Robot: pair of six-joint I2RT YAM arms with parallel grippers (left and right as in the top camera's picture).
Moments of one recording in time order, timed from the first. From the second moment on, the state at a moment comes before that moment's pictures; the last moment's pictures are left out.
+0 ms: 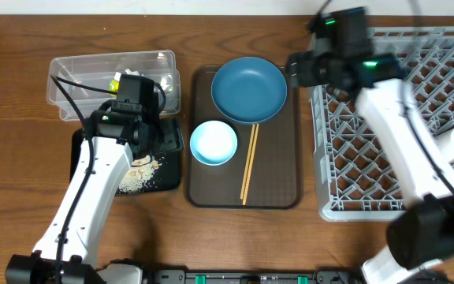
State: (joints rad) left arm -0.14 1.43 1.14 -0.95 0.15 -0.34; right arm 0.28 1.80 1.63 -0.74 -0.07 0.15
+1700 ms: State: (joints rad) left arm -0.14 1.43 1.14 -0.95 0.15 -0.34; right arm 0.25 1.73 1.63 -0.56 0.25 0.12
